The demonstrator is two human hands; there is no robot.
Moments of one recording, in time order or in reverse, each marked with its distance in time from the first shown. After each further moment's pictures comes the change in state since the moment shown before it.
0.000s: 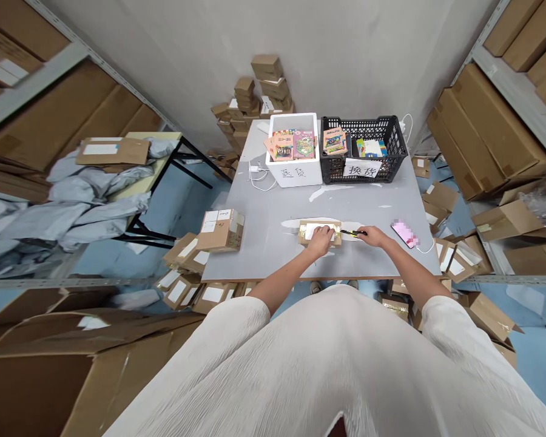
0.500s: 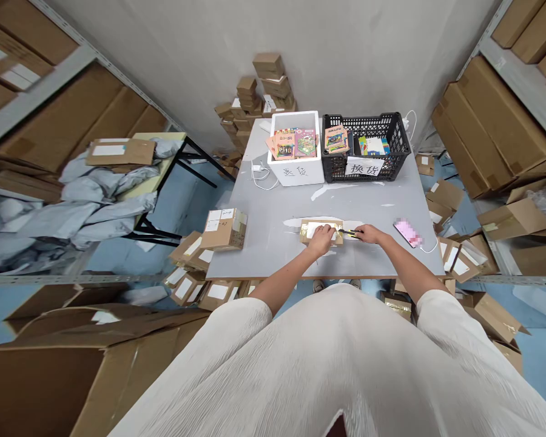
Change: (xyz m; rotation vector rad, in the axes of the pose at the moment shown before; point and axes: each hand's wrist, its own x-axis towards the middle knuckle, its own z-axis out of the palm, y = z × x) left_hand -0.002 -0.001 0.000 -0.002 0.006 -0.019; right_hand 0.024 -0.012 0.005 -0.038 -0.186 0.026
